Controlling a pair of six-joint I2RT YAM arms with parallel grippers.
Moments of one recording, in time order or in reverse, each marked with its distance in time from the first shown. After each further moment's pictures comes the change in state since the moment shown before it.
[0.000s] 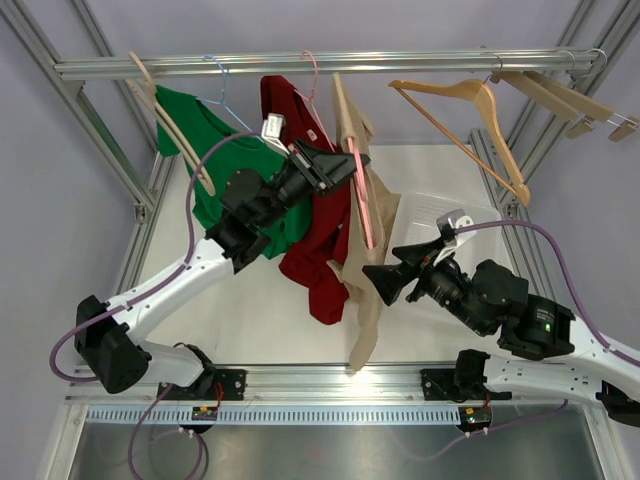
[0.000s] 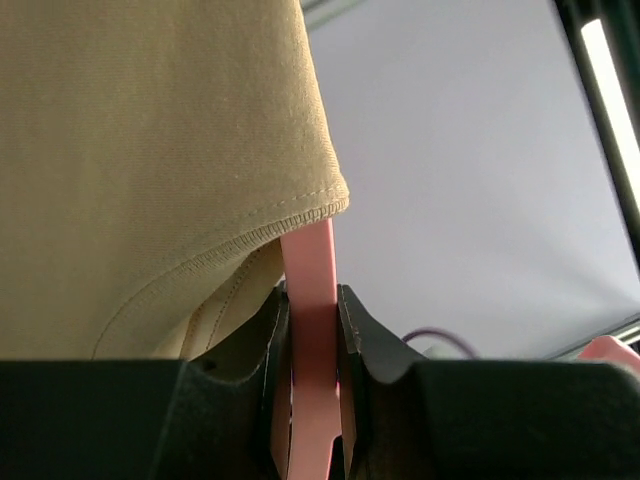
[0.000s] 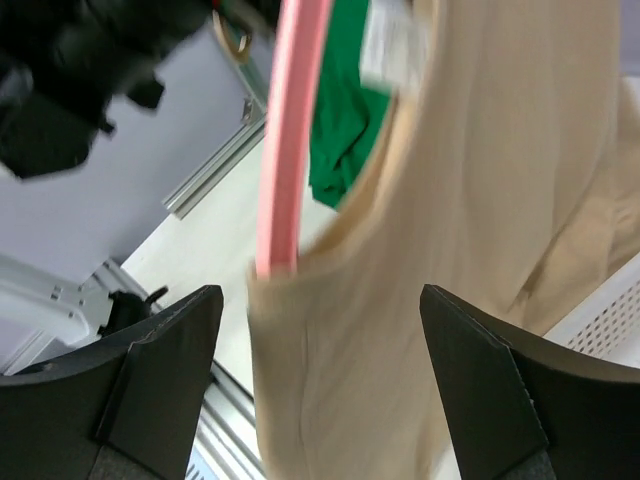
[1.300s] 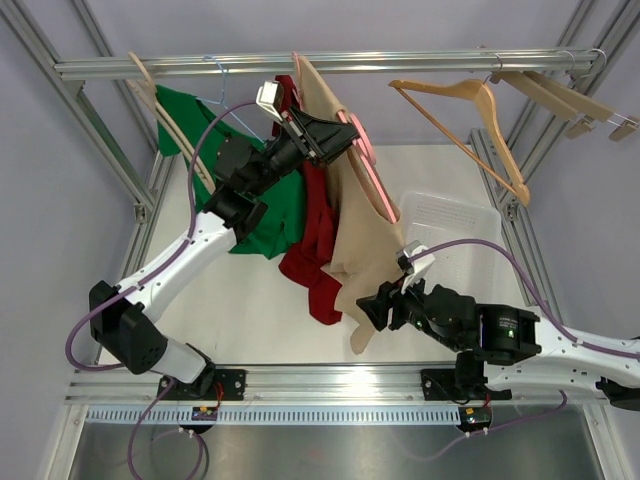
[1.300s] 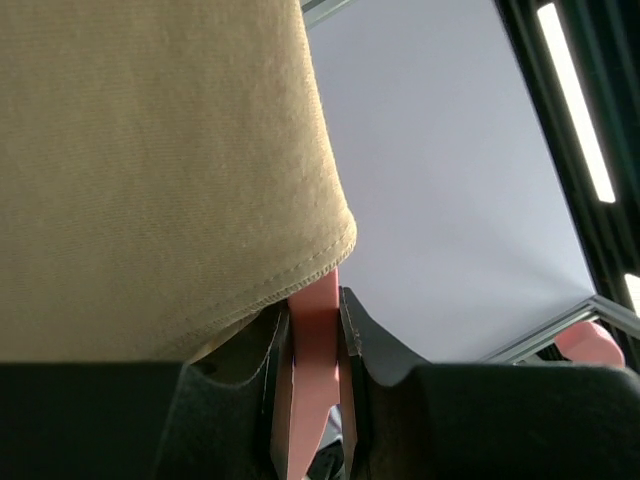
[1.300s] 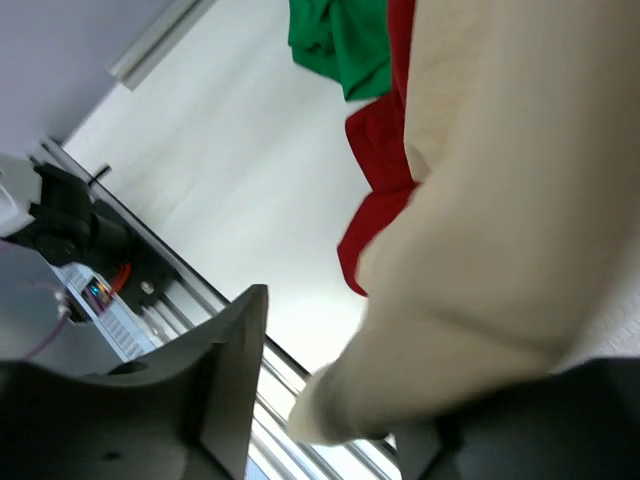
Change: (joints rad) left arm 0.171 0.128 0.222 0.002 0.225 -0.090; right arm 0.121 0.000 -0.200 -0.064 0.020 0.118
